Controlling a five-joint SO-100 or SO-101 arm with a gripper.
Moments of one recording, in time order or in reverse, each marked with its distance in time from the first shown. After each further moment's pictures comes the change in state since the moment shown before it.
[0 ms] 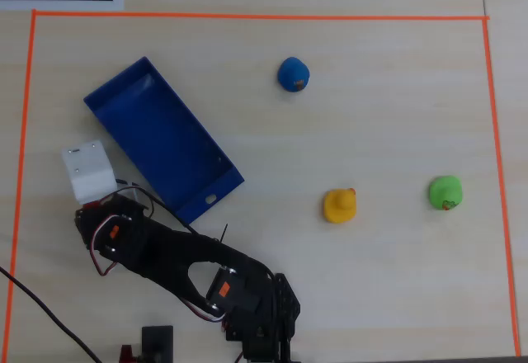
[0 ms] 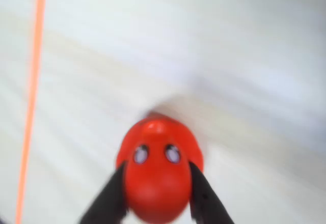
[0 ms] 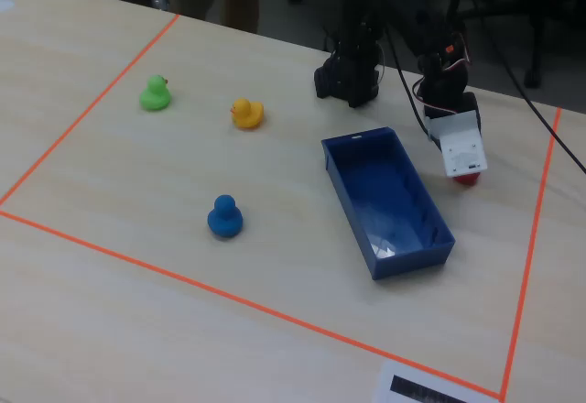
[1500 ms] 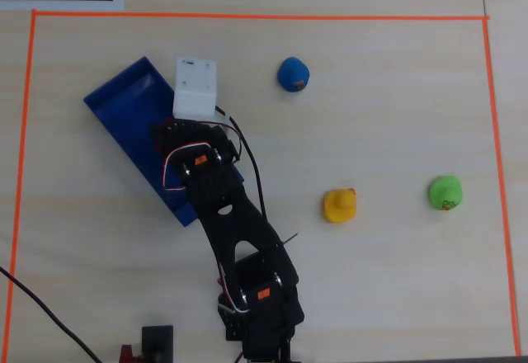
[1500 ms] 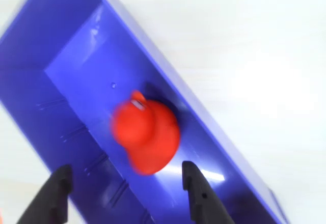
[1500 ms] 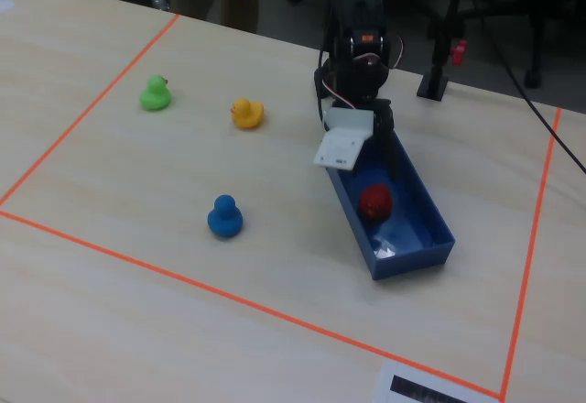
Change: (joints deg) arm 39.2 14.7 -4.0 14.6 -16.6
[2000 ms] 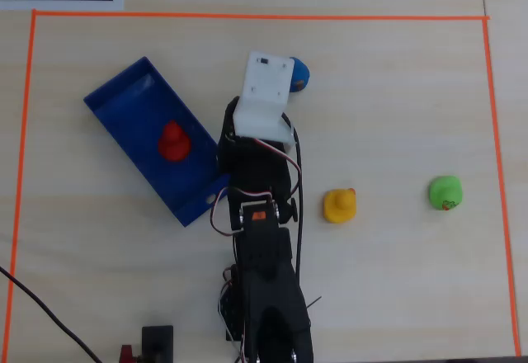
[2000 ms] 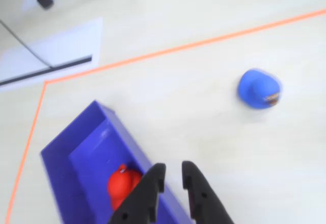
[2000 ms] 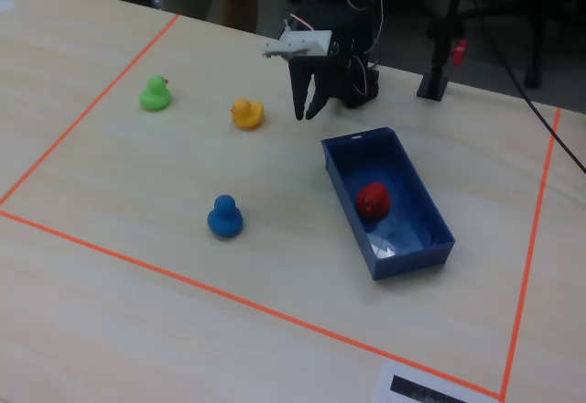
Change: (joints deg) arm 17.6 38.3 17.8 -10.6 -9.8
